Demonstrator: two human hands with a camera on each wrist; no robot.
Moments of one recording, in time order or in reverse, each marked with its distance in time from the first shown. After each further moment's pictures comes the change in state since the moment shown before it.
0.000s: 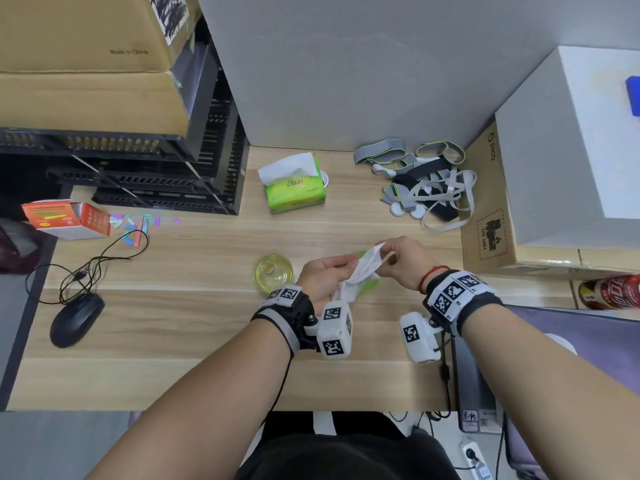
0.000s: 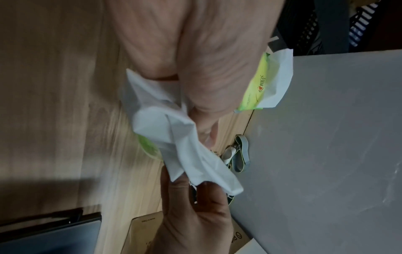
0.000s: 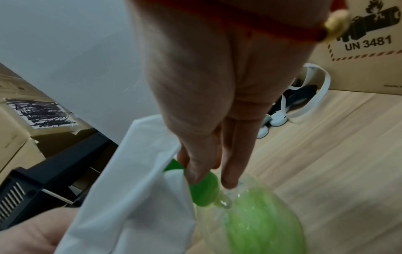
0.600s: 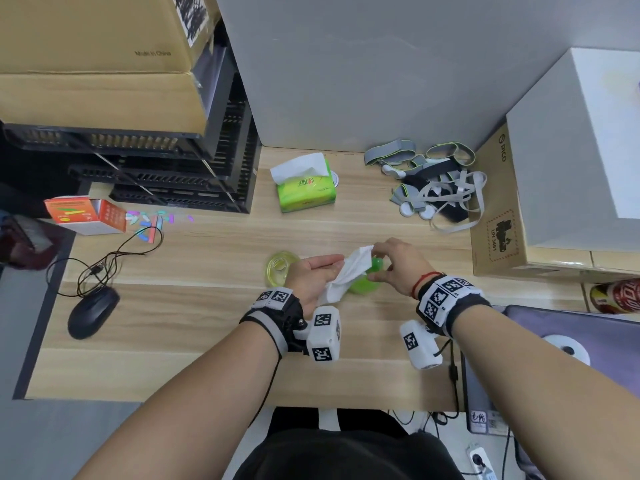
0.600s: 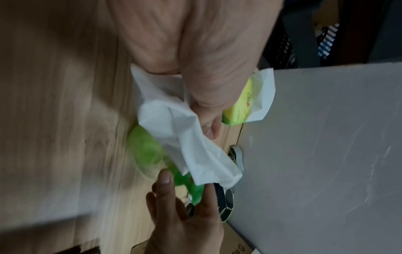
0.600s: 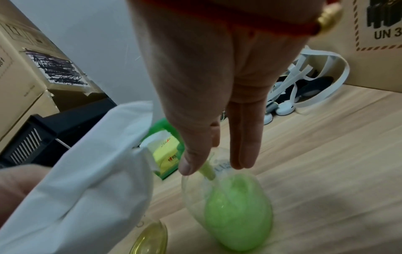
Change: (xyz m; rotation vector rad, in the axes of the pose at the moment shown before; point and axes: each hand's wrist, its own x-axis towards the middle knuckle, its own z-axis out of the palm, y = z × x) left_hand -0.010 0.002 -0.033 0.014 0.081 0.074; right_hand 0.004 -0.009 0.023 -0.229 -0.028 -0.037
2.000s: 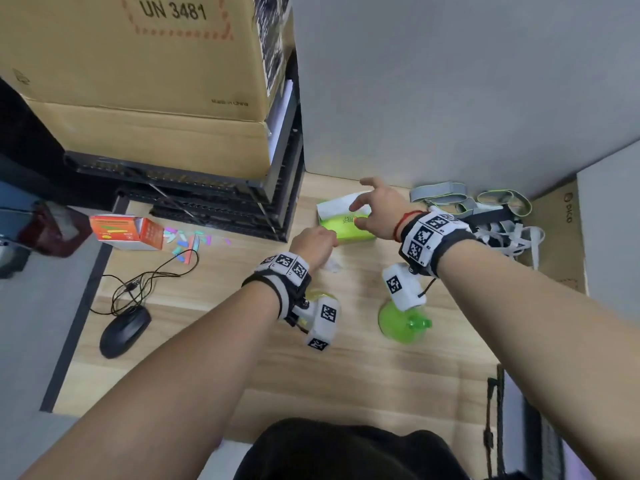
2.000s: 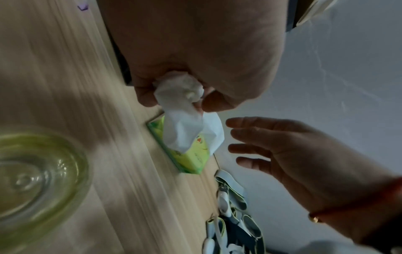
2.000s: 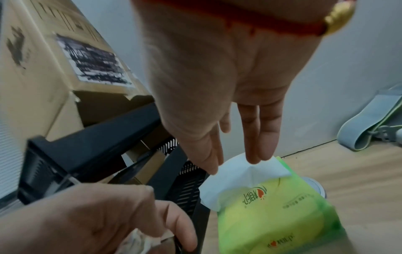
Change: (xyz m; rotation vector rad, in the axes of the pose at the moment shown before) left_hand 0.072 0.135 -0.057 0.810 0.164 0.136; right_hand 0.155 -0.142 -0.083 -0.178 -0.013 -0.099
